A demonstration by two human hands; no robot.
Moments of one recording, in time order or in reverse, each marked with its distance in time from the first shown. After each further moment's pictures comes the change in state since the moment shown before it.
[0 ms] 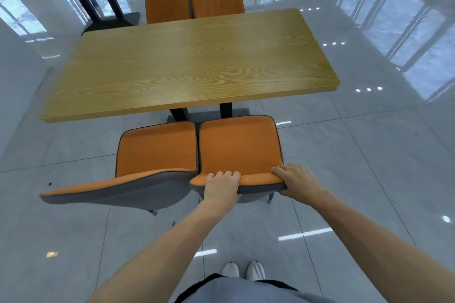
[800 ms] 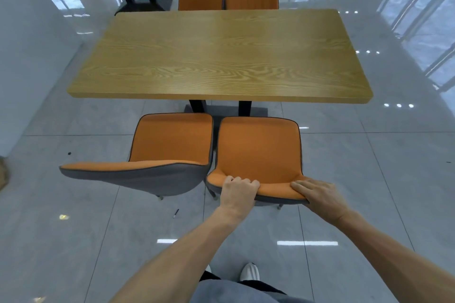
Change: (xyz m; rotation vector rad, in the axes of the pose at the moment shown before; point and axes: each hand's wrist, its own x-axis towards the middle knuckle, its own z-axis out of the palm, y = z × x) left_hand -0.003 0.019 -0.001 -0.060 0.027 -0.036; right_hand -0.007 0.033 0.016 -0.054 0.245 -0.250
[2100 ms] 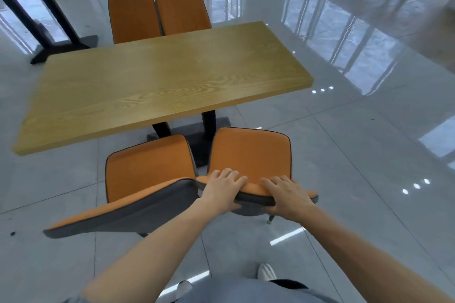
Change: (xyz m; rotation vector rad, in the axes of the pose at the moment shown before) left_hand -0.011 -0.097 -0.001 0.128 -0.061 0.517; right_hand 0.039 -0.160 -0.013 0.050 -0.322 0.608
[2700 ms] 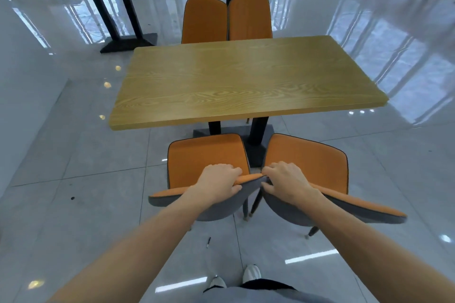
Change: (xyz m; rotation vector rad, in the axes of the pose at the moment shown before) left_hand -0.162 -0.158 -0.035 -0.119 0.050 -0.207; right_hand 0.072 -0.208 -0.056 -0.107 0.167 -0.257
